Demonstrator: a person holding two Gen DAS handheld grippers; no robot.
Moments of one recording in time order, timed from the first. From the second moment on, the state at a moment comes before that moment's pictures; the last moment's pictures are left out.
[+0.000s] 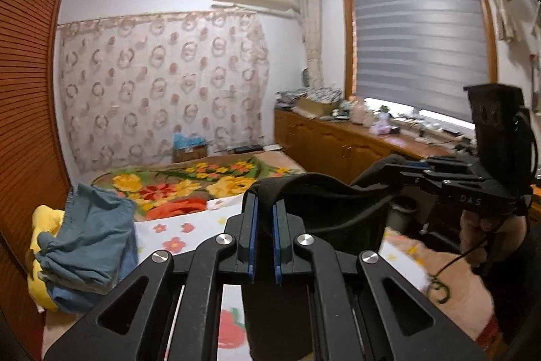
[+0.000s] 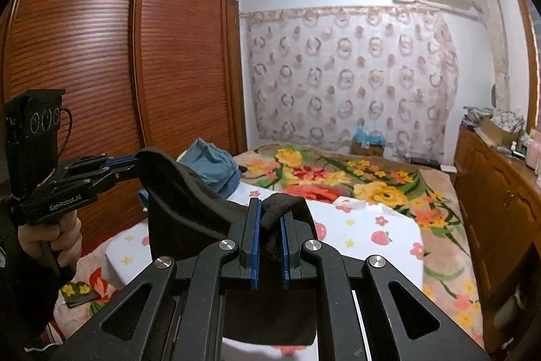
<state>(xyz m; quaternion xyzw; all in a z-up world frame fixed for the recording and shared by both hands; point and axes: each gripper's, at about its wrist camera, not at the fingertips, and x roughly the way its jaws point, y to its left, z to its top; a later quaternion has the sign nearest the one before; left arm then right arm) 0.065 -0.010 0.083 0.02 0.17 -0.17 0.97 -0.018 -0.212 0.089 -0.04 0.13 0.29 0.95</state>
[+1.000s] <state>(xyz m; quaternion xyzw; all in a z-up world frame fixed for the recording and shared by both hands) 0.106 0.019 0.004 0.04 0.25 -0.15 0.95 0.112 -0.121 0.064 -0.10 0.26 0.28 0.92</state>
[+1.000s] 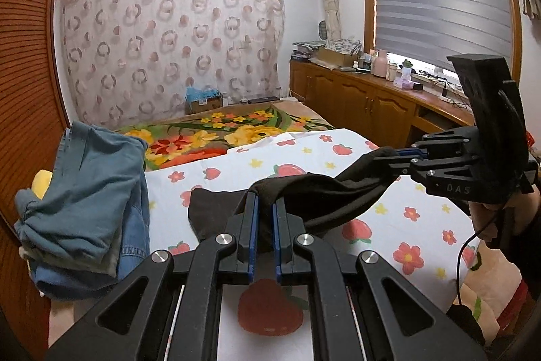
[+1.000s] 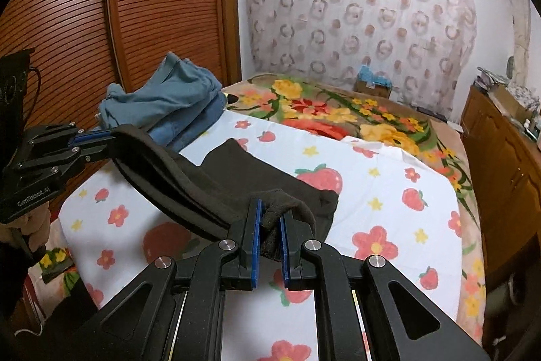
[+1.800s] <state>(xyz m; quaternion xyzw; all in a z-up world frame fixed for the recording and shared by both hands) 0.063 0.015 -0.026 0.03 0.29 -0.17 0.94 0.072 -0.143 0.022 -0.09 0.29 0.30 0.90</state>
